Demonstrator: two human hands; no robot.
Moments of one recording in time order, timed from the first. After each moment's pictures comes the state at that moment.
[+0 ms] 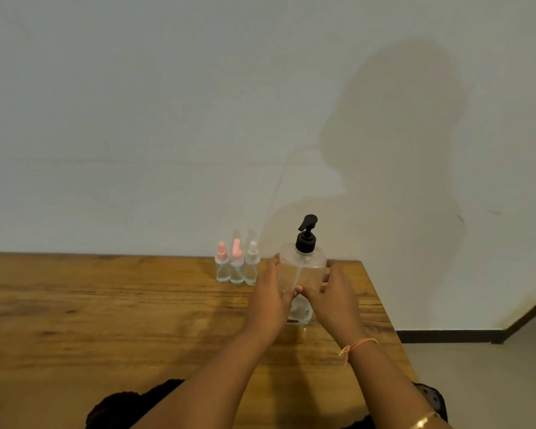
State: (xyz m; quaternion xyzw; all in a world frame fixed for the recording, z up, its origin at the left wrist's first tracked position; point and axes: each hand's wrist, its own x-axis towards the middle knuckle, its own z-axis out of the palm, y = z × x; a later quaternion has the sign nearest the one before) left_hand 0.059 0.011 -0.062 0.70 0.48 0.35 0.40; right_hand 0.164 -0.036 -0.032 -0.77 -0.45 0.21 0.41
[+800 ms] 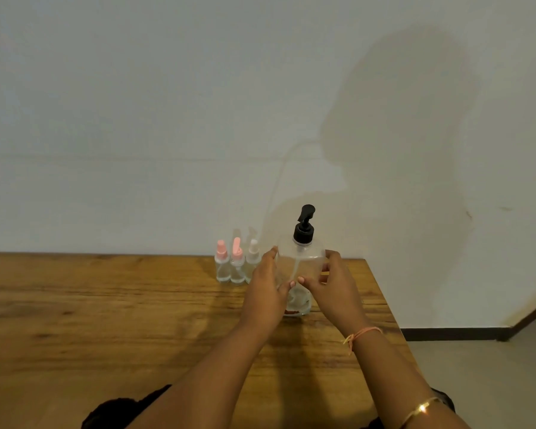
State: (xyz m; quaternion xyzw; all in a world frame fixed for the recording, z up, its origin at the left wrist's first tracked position) left_hand 0.058 0.030 -0.069 0.70 0.48 0.38 0.38; right_hand 0.175 -0.016 -0.037 -0.74 -0.48 0.21 0.42
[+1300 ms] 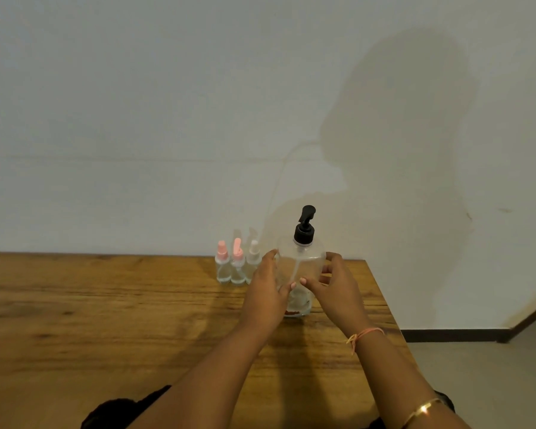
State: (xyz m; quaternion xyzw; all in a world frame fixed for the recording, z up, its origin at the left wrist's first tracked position) left_hand 0.055 0.027 -0.064 0.71 0.48 0.36 0.36; right_hand 0.178 -0.015 -0.038 -0.73 -0.47 0.24 0.43
